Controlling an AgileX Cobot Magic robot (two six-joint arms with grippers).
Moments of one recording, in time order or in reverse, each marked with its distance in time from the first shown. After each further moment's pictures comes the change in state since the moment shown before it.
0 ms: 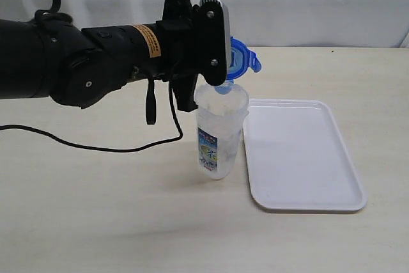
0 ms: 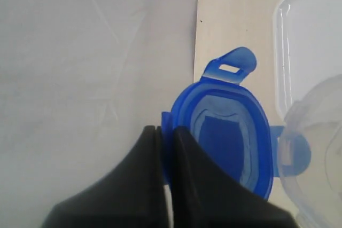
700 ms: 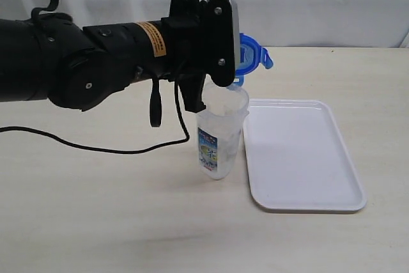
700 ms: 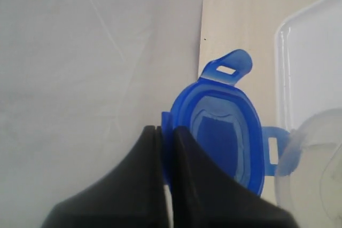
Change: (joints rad) left arm -0.036 -0.023 0.000 -0.011 -0.002 0.000; right arm 0.000 0.000 0.000 0.000 0.000 0.000
